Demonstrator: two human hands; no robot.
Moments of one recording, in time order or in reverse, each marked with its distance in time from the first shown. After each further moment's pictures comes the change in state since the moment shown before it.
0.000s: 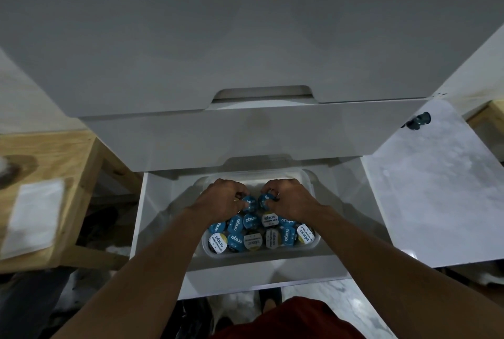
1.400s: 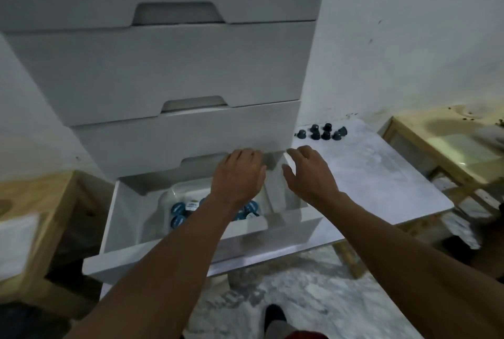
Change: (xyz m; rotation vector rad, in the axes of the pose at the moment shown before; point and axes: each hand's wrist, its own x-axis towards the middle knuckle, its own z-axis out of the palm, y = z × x) left_hand -0.058 0.181 0.013 0.609 0.719 0.418; right_hand -0.152 0.044 -0.089 -0.295 0.738 -0.058
